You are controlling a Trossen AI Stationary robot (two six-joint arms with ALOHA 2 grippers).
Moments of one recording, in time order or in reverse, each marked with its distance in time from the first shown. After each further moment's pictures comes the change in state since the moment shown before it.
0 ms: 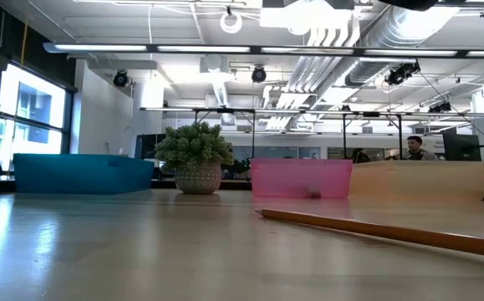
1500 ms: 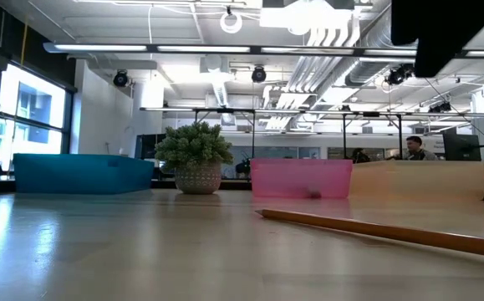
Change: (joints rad) left arm 0.003 0.305 -0.001 -0.076 0.334 -0.013; right arm 0.009 0.342 0.386 -0.614 -0.214 0.421
